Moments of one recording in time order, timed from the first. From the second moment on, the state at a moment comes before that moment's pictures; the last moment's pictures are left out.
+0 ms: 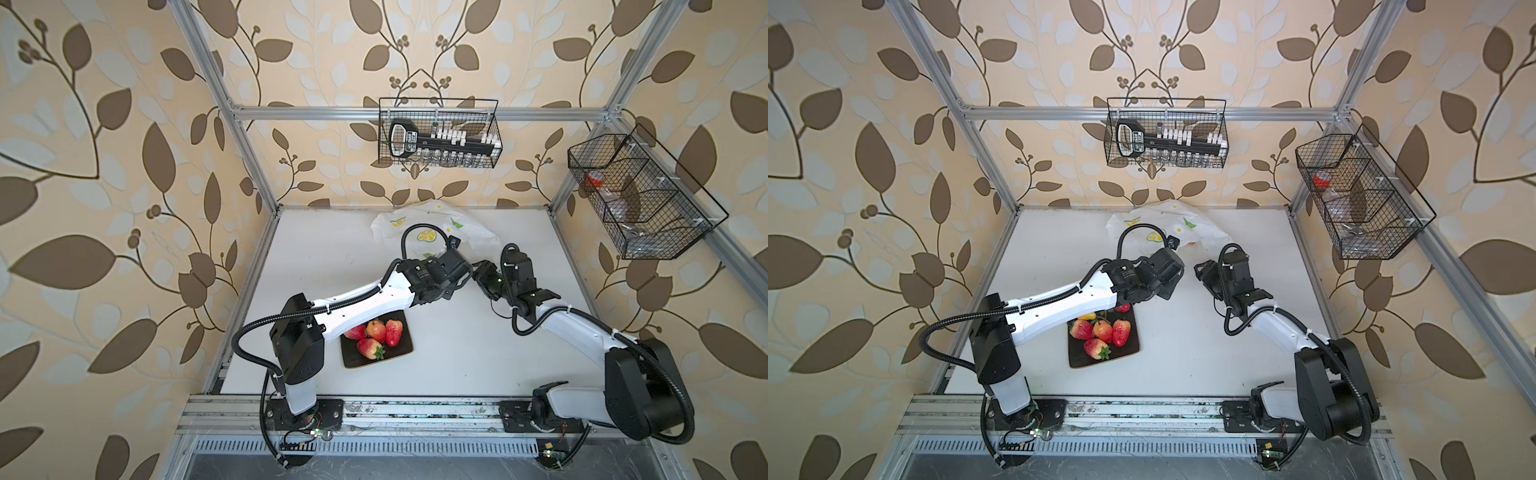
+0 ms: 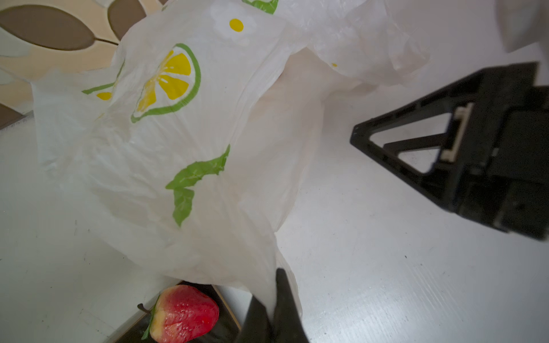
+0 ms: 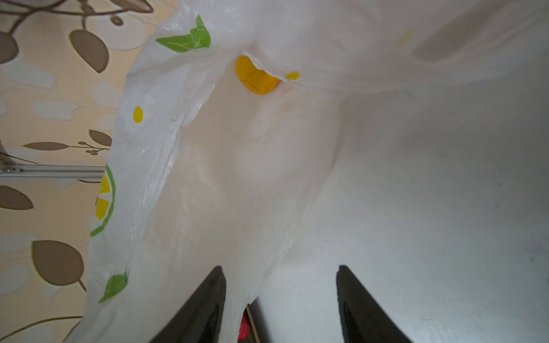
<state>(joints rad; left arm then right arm) -0.98 1.77 1.59 -0.71 -0.42 -0.38 0.26 1.36 0.70 0.06 -0.15 1.06</state>
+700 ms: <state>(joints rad) -0.91 1.71 1.59 -0.68 -0.26 -0.28 0.36 1.67 0.84 0.52 -0.03 0.68</state>
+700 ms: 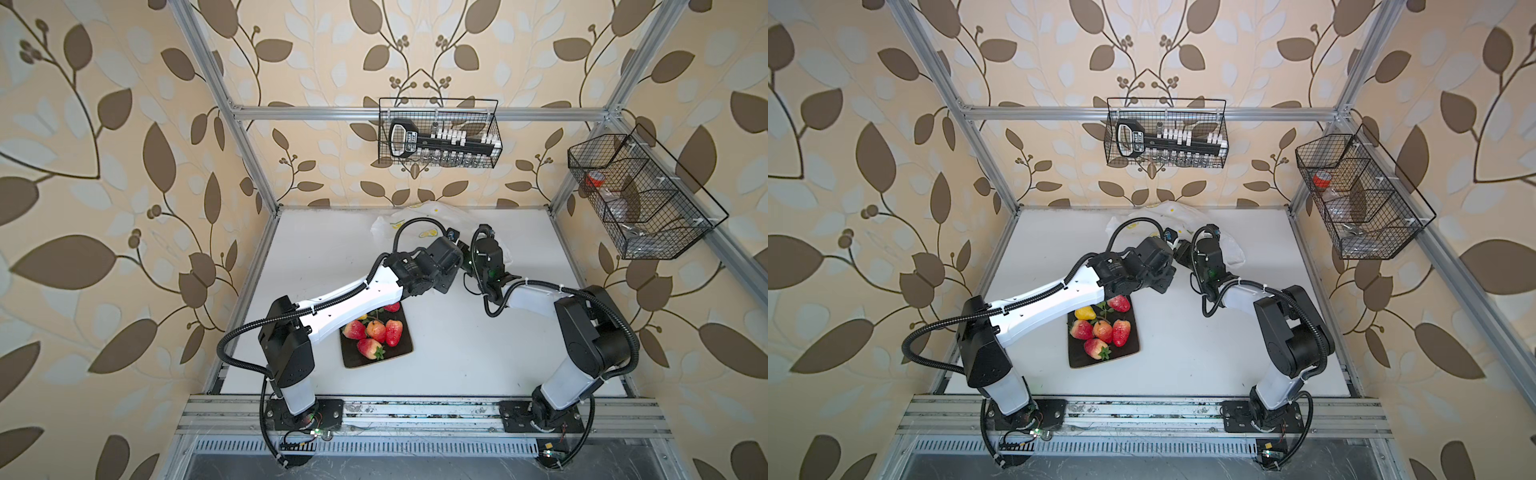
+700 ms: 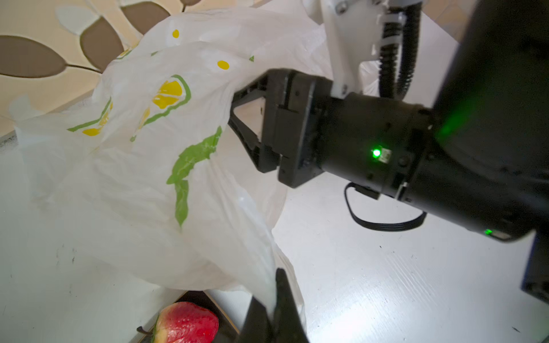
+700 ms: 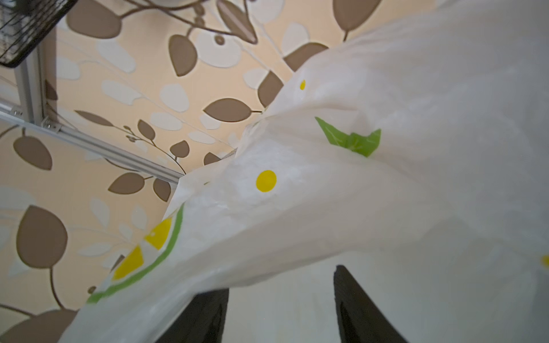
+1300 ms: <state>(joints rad) -0.74 1.61 1.50 -0.61 0.03 -0.21 0.32 1.57 0.69 0.57 -0.17 -0.68</state>
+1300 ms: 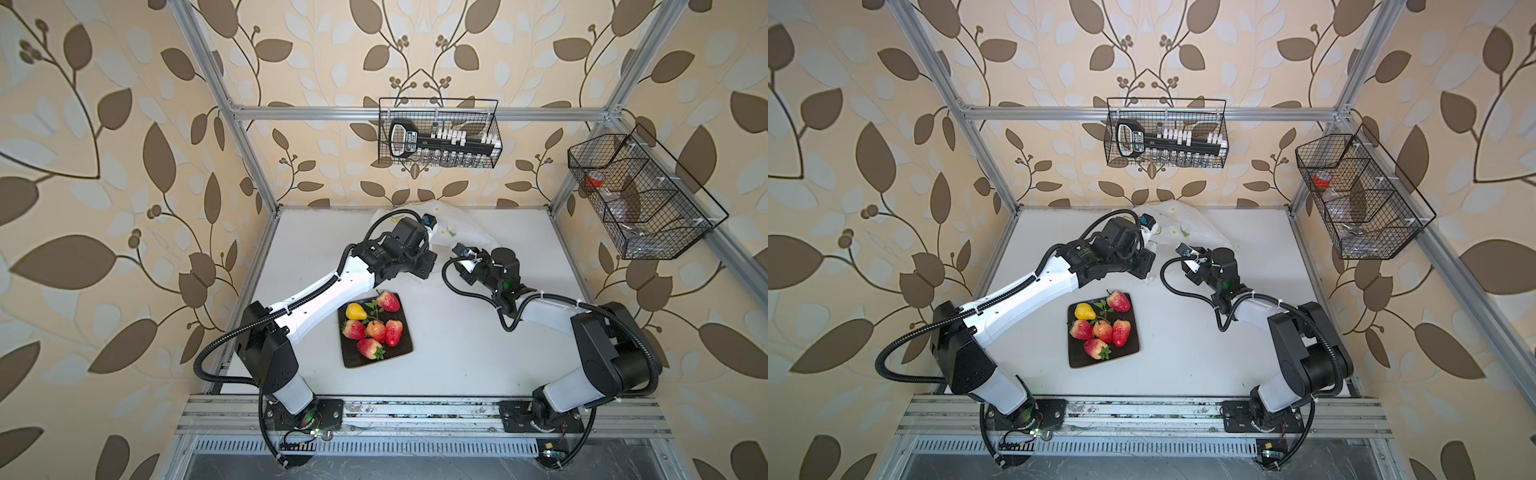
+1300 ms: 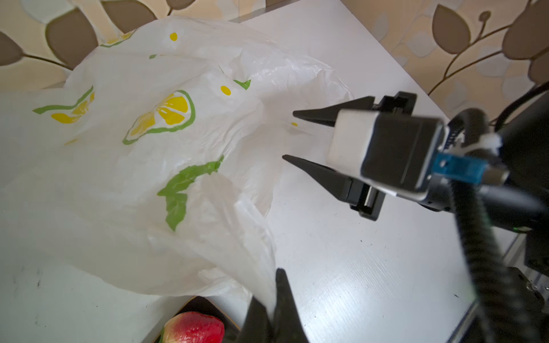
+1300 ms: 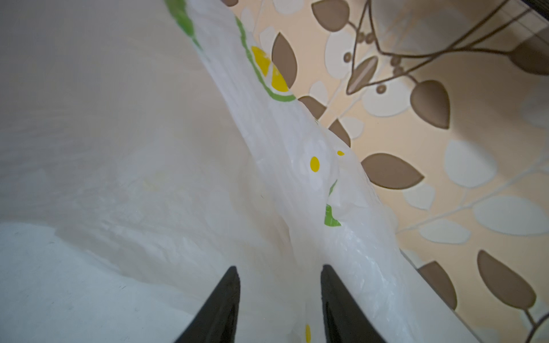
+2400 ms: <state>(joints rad) -0.73 1.50 1.47 -0.66 0.19 -0.08 0.41 1.95 1.00 0.47 0.15 -0.59</state>
